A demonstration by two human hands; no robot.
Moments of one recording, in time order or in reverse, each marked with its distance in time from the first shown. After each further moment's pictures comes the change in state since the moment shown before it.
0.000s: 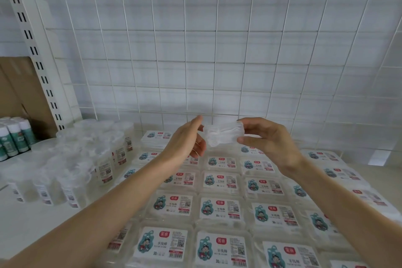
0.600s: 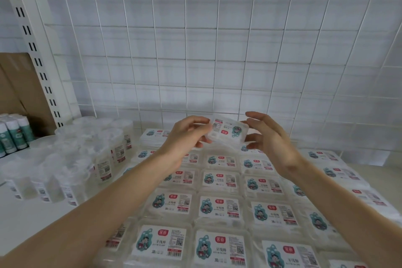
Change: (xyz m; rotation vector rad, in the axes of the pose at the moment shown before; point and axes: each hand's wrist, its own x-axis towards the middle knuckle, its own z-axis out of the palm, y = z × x) left_hand 0.003 -0.003 -0.001 -0.121 0.019 0.110; right_hand 0.001 -0.006 0.008 0.116 0.123 0.238
